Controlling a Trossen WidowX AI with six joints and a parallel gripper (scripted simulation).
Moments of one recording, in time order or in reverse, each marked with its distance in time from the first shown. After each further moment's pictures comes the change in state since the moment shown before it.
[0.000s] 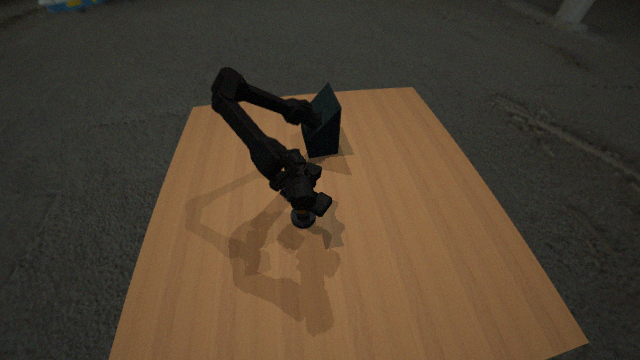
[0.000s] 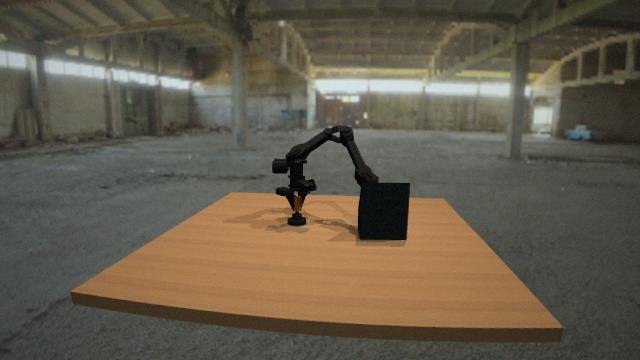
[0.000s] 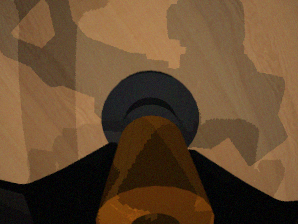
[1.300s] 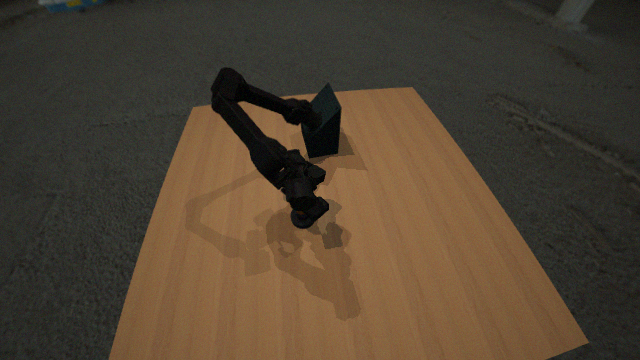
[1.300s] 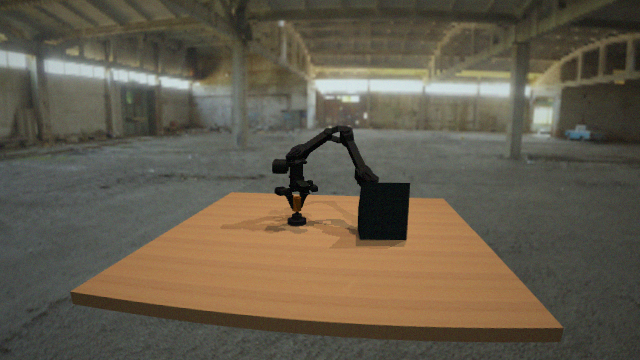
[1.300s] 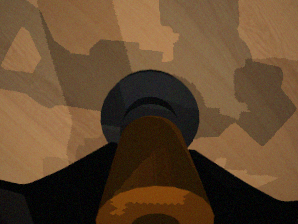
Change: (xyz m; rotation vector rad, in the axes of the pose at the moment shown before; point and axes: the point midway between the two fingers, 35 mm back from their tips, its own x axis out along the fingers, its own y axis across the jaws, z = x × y) arm 0.002 0.000 -0.001 0.219 0.001 -0.002
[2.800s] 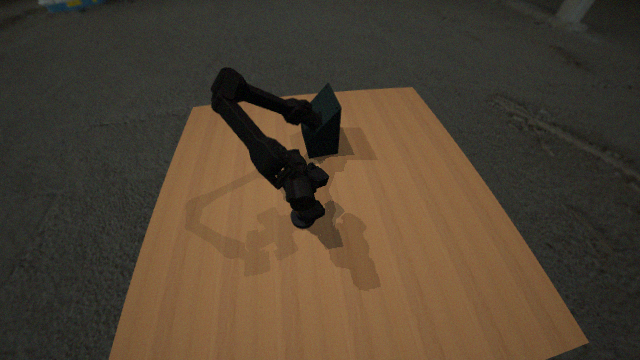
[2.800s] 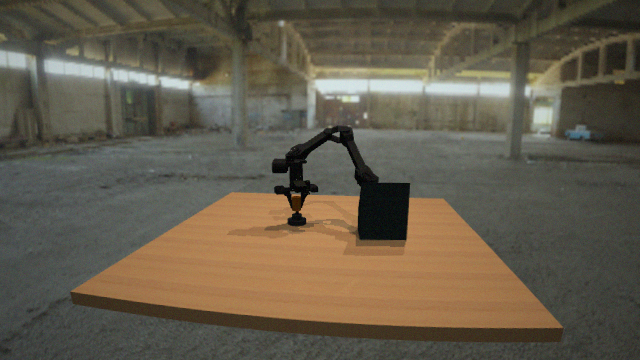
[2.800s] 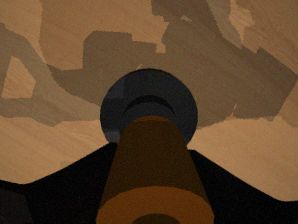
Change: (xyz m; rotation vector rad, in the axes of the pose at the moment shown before) arm -0.002 -0.001 -0.001 0.215 0.000 -0.001
